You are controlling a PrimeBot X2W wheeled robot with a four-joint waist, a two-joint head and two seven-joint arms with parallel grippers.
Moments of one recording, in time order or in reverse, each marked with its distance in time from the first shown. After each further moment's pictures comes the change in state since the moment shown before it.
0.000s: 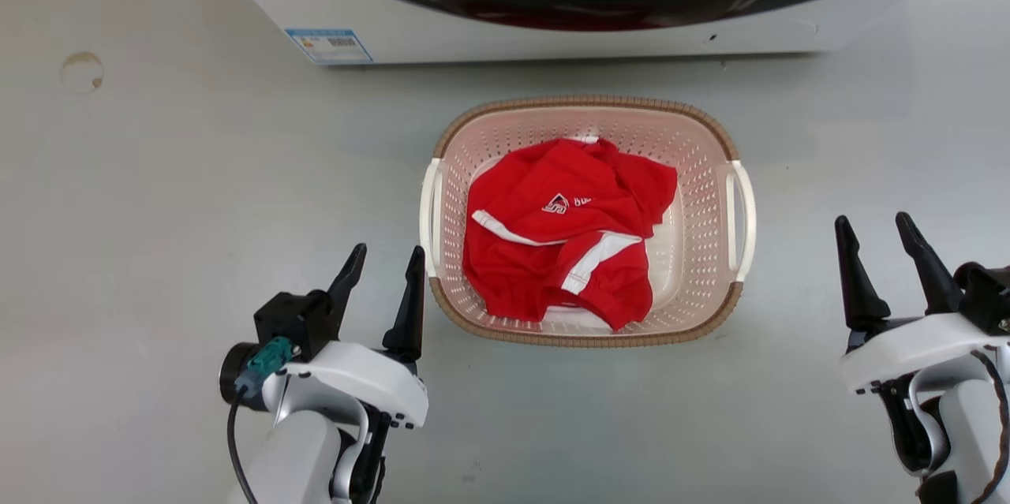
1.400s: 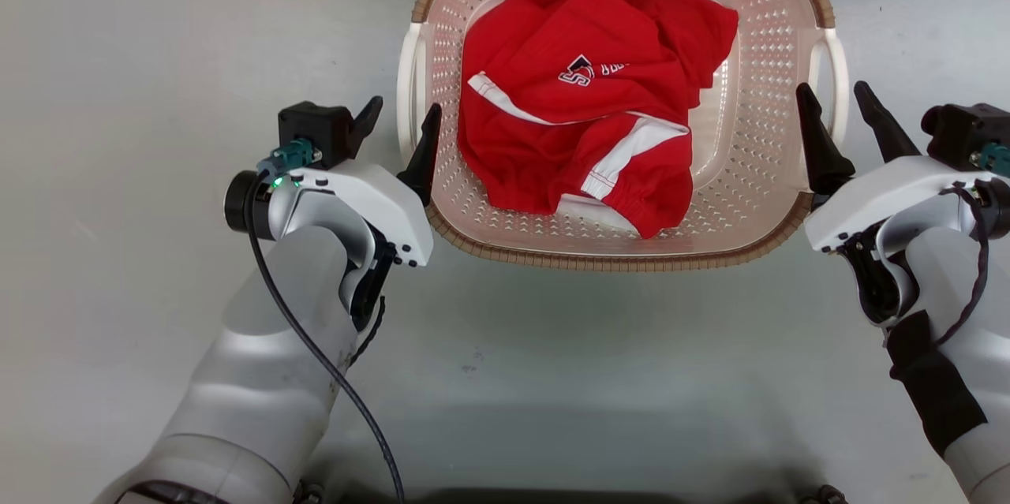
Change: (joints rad) left arm -0.589 -0.059 -0.146 0.645 -0.107 -0.132 -0.038; right arm -0.455 -0.019 0.284 0.373 0.263 0.000 0.000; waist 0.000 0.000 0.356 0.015
